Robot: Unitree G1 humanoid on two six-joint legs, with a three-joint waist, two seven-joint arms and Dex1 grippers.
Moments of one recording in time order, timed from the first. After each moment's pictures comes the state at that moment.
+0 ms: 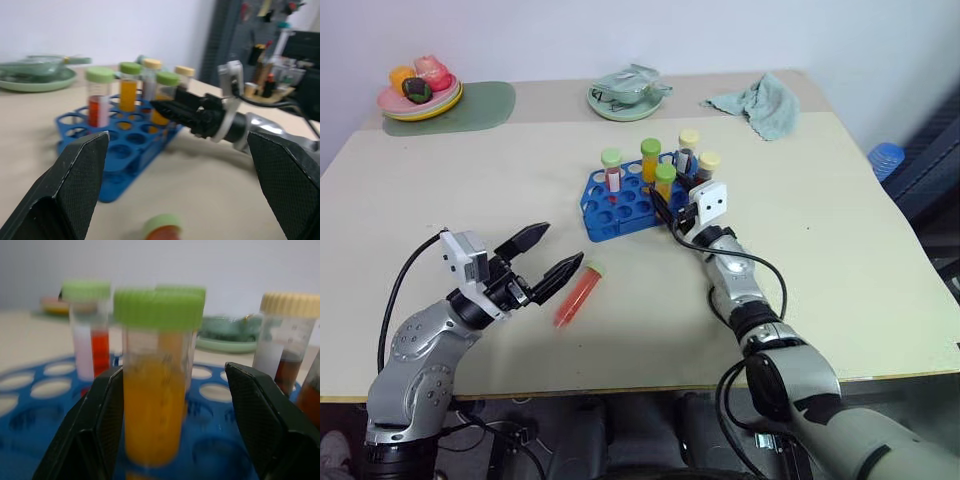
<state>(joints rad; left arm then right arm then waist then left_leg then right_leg) 0.02 0.49 0.24 -0.42 -0.74 0.30 -0.78 -0.72 -0.09 -0.04 0.87 0.04 -0.52 0.47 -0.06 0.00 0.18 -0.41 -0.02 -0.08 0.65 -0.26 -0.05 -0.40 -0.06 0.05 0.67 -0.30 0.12</state>
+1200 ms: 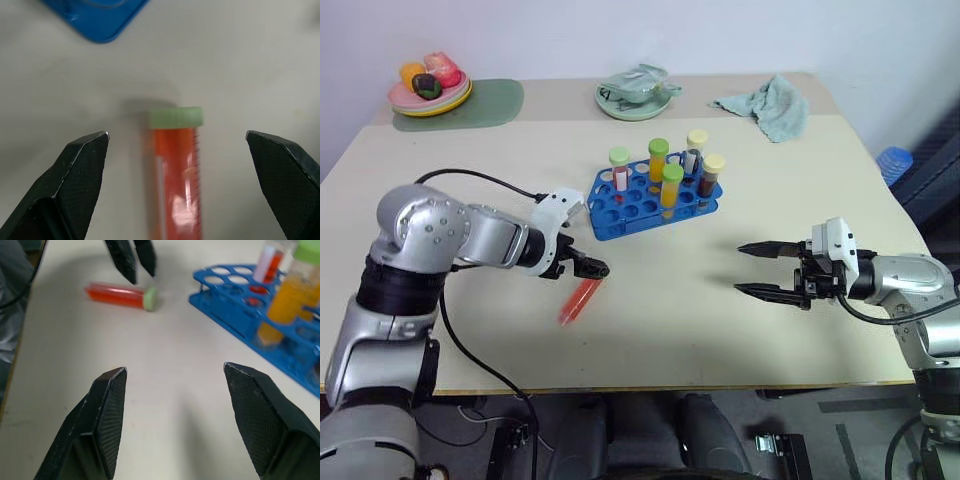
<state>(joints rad) -0.89 0.77 -0.19 -0.02 -1.29 1.61 0.02 -0.24 -0.78 -0.12 -0.09 0.47 0.19 1.30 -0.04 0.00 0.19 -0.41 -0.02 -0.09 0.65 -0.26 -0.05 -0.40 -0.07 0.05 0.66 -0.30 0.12</state>
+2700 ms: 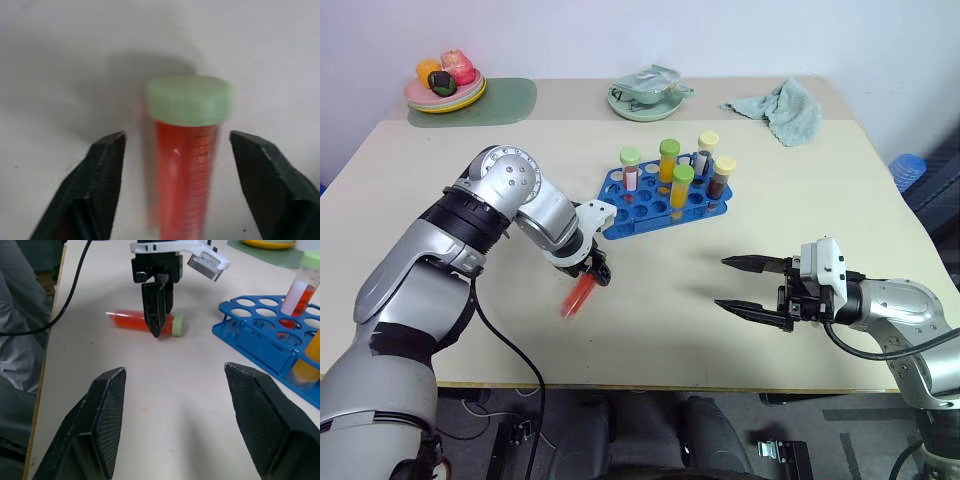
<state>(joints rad) -1.22 0.63 -0.65 0.48 -1.60 1.61 0.44 -0.08 -0.75 -0.12 -0.35 0.53 0.26 1.12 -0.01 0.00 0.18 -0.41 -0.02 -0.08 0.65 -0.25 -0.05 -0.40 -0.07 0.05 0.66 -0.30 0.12</state>
